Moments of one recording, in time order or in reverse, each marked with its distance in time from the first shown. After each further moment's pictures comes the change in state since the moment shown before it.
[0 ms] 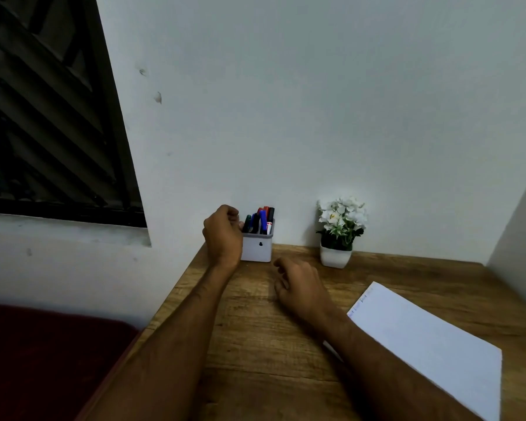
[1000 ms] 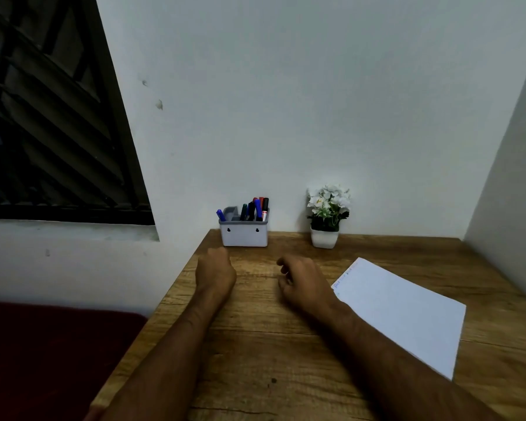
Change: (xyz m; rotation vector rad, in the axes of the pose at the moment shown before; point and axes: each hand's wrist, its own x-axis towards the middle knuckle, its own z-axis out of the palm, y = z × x) left_hand -0.083 -0.014 -0.054 0.766 -0.384 -0.036; right_hand -0.059 -0.010 -0.021 0.066 -0.017 0.034
